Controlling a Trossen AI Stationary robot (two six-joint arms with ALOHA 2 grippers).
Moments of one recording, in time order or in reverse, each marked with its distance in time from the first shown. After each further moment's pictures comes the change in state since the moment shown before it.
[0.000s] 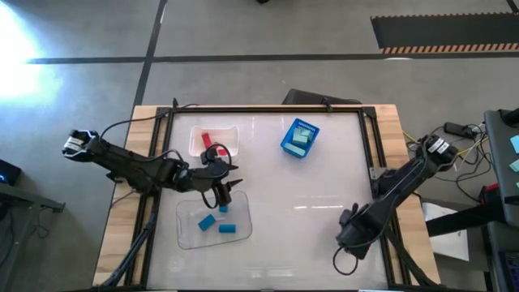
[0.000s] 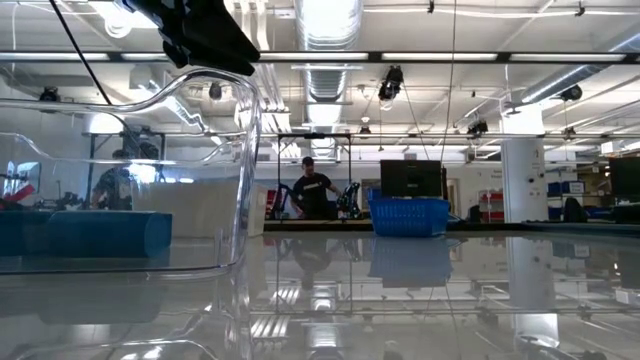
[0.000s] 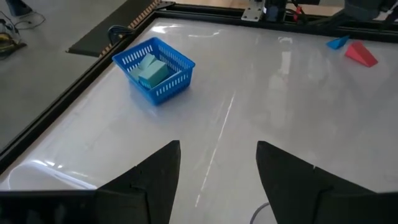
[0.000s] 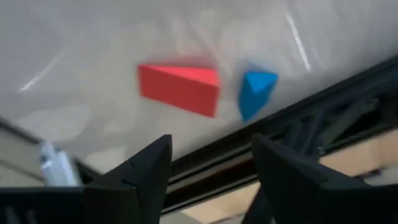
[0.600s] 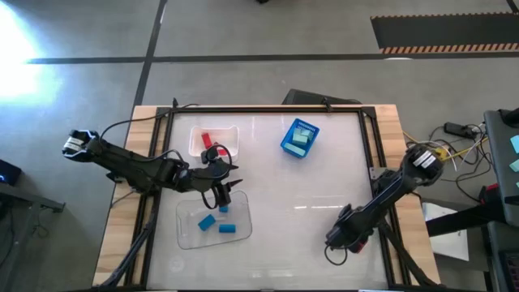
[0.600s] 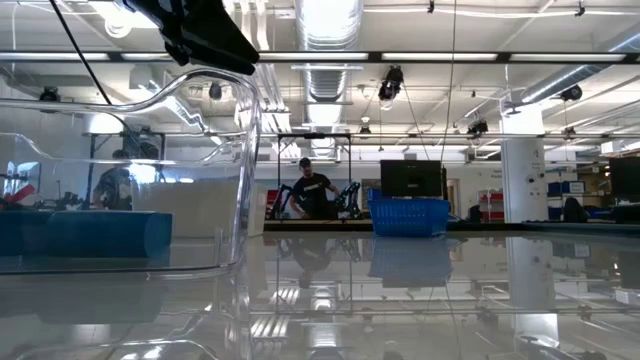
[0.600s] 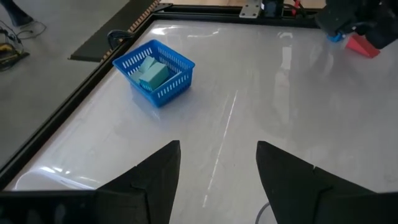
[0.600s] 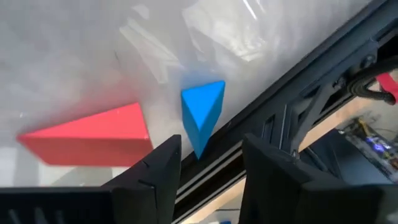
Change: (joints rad) left arm 0.000 0.000 0.000 0.000 0.000 0.051; right arm -0.049 0.207 -0.060 -0.054 -0.076 0.072
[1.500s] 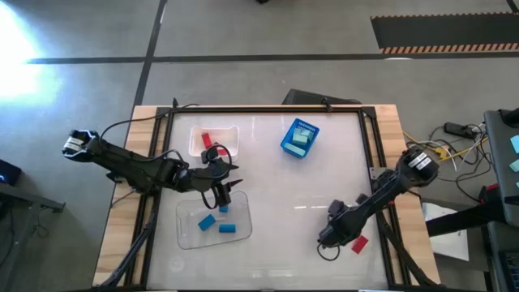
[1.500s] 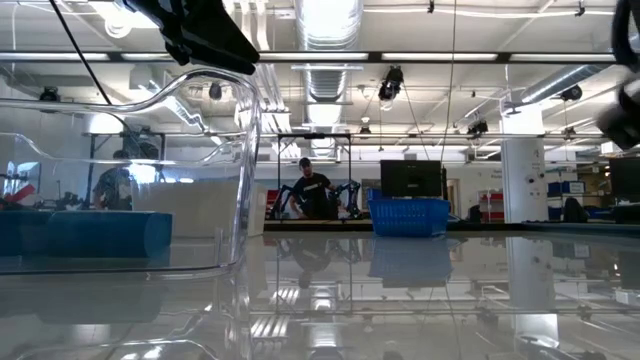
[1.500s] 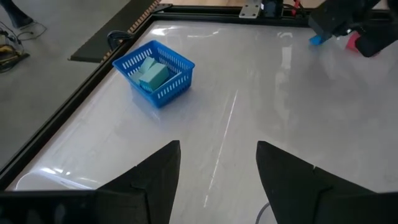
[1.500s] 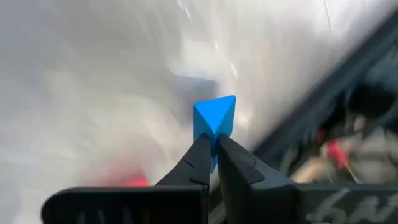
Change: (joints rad) left arm 0.000 0.000 0.001 0.001 0.000 0.007; right arm -0.054 0.062 0.097 -0.089 0.262 -0.056
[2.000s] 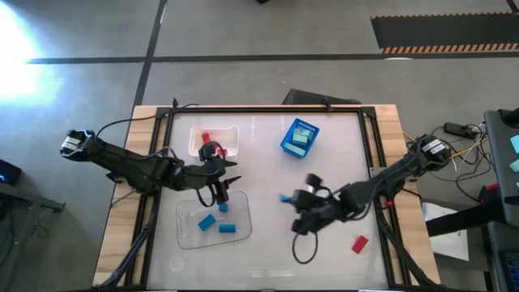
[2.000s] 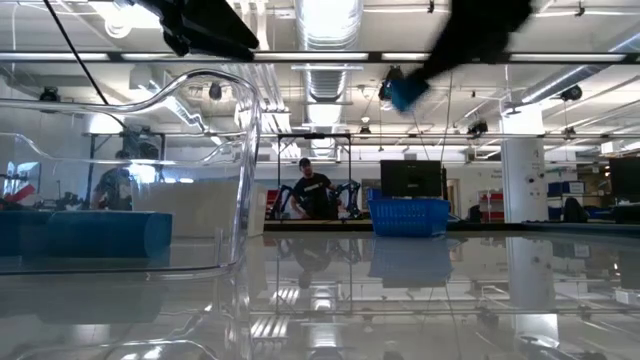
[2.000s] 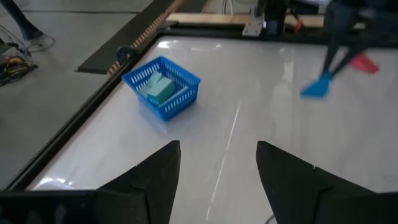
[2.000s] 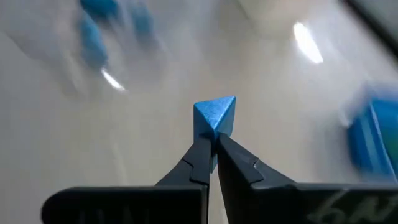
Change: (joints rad) left arm 0.000 -0.035 0.000 0.019 -0.027 0.026; right arm -0.159 -0.211 0.126 0.662 0.793 -0.711
